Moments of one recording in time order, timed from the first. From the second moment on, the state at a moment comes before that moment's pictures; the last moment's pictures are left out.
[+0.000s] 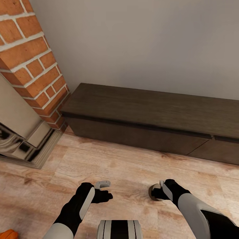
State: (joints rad) left arm -0.50 -0.15 -0.11 -0.91 0.25 0.91 0.07; right arm -0.84 -0.02 -0.22 -0.15 0.12 0.55 -0.01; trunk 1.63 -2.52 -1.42
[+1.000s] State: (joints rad) left arm -0.50 -0.15 -0.11 -0.90 0.25 0.91 0.07; right arm -0.84 -0.02 -0.22 -0.16 0.12 0.55 -0.02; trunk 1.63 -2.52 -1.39
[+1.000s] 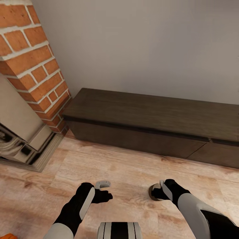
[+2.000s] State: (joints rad) left arm -0.50 -0.15 -0.11 -0.90 0.24 0.91 0.07; right arm -0.84 -0.02 -0.22 -0.15 0.12 0.55 -0.02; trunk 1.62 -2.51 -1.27
